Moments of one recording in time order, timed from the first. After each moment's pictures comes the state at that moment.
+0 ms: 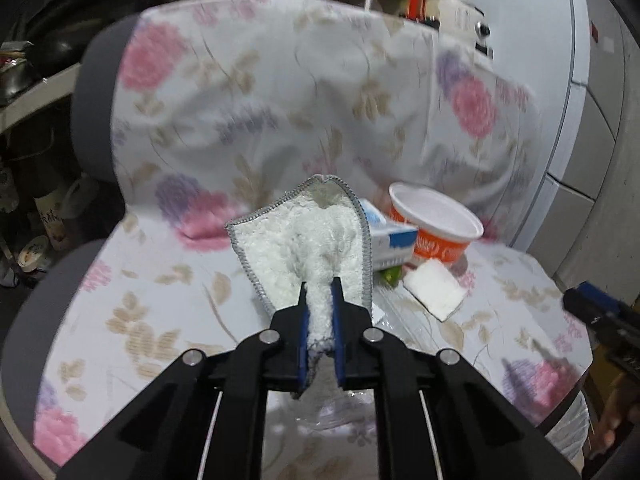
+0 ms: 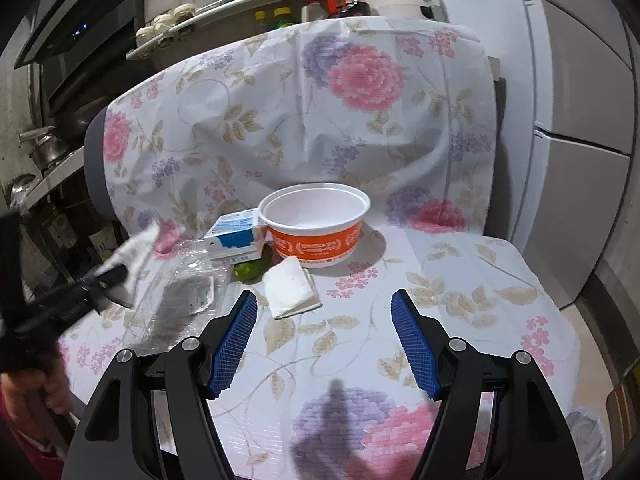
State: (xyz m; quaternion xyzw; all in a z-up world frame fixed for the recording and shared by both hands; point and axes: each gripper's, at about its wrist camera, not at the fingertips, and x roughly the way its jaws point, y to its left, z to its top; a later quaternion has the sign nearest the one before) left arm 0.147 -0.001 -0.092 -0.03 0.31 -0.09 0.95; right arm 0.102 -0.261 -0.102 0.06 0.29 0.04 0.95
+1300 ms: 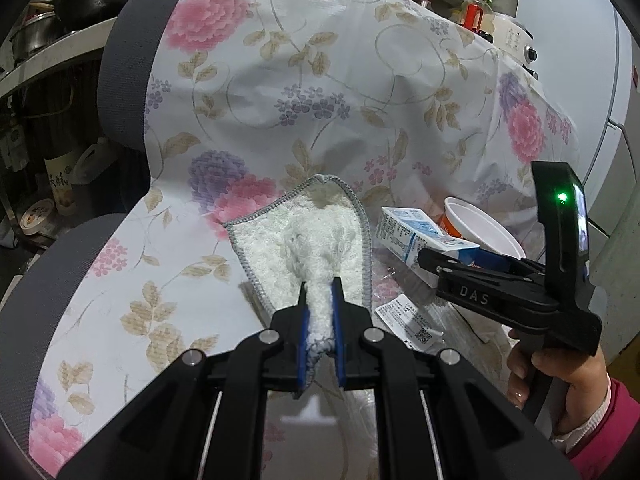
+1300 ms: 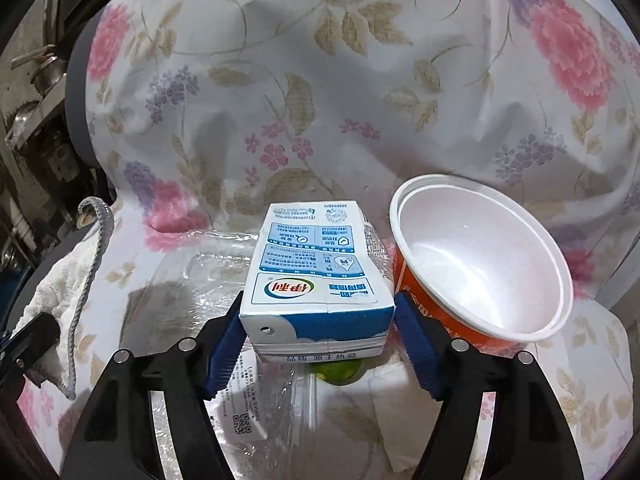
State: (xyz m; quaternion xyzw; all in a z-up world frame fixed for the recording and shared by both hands) left arm 0.182 0.048 -0.114 -0.08 0.33 -0.07 0.94; right arm 0.273 -0.136 -0.140 -0.02 0.37 0.10 0.92
